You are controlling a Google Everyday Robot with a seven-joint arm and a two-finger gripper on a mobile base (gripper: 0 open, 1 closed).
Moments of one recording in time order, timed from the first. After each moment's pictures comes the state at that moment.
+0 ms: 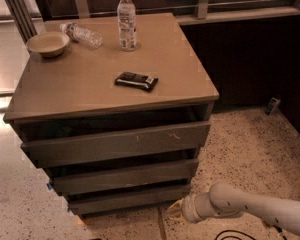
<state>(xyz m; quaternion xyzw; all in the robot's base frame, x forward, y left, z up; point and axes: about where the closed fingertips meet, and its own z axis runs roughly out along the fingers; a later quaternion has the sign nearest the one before) 0.445 -0.091 0.327 -0.66 0.65 0.21 0.30</state>
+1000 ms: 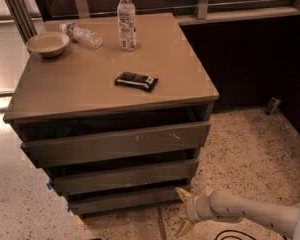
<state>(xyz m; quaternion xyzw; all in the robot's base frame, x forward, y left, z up) 0.475 -0.116 0.276 -0.66 0.67 0.14 0.32</state>
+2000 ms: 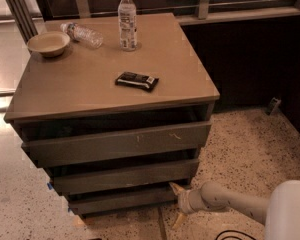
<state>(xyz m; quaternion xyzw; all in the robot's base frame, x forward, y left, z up) 0.517 -0.098 0.226 -0.66 0.65 0.17 0.32</state>
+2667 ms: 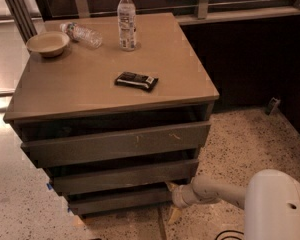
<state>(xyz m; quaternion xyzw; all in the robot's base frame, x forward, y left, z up) 0.539 -0.081 0.204 -0.68 0.65 0.18 0.29</state>
